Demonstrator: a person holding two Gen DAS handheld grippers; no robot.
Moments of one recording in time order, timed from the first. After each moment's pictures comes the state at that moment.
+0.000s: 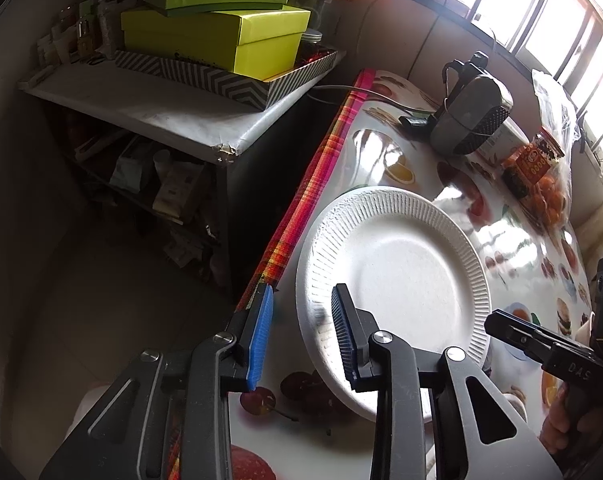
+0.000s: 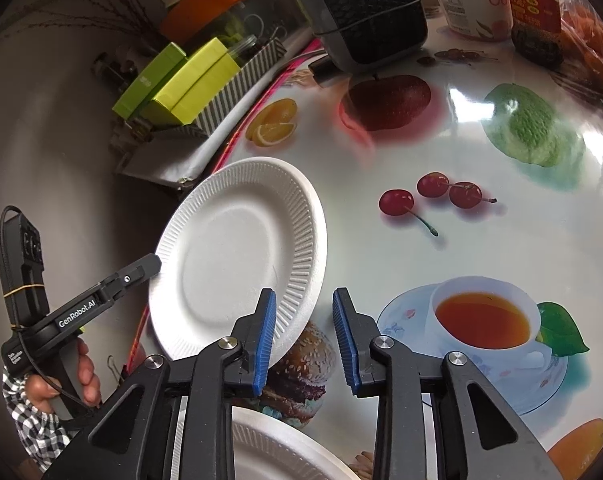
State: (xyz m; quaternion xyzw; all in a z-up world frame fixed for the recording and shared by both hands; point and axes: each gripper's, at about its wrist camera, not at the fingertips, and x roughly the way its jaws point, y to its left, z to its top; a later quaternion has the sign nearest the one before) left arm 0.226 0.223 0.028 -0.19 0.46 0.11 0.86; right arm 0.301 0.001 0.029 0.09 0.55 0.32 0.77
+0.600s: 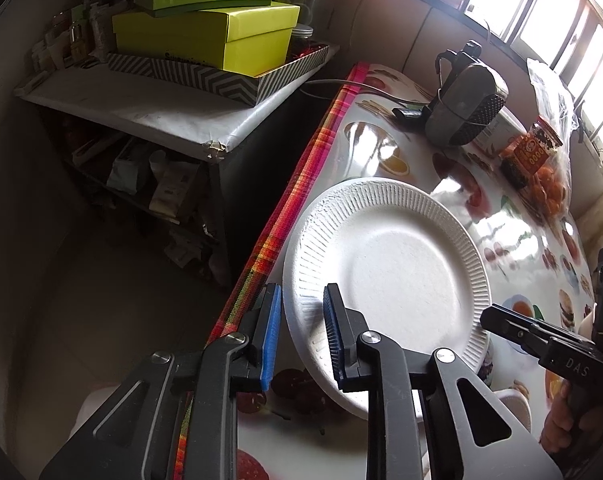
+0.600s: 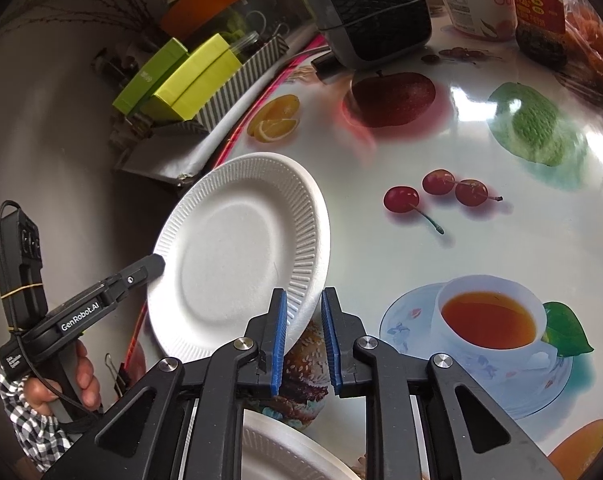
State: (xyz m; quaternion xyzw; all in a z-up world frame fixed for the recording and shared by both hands) left arm 0.229 0.216 0.026 -0.17 0.46 0.10 0.86; right arm 0.301 0.004 0.028 0.09 0.55 0.32 0.77
